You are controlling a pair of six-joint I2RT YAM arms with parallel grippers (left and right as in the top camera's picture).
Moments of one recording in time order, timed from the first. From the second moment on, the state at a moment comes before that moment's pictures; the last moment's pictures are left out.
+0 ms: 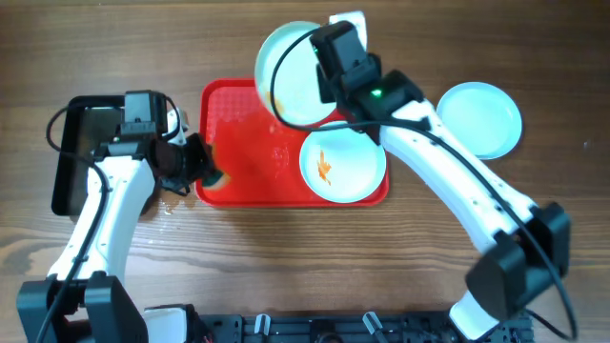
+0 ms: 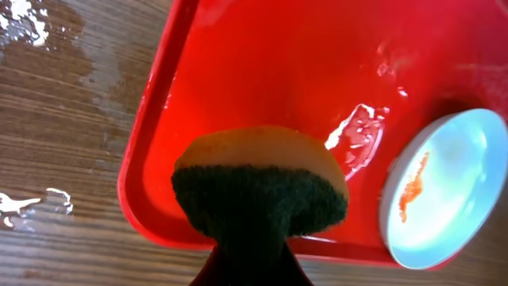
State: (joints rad) left arm 0.04 1.48 1.00 -0.80 0.29 -0.41; right arm 0.58 1.78 1.61 -0.65 0.49 0.22
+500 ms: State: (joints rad) left arm 0.04 1.48 0.92 -0.71 0.28 -0.43; right arm 0.79 1.77 1.62 -0.49 1.08 -0.15
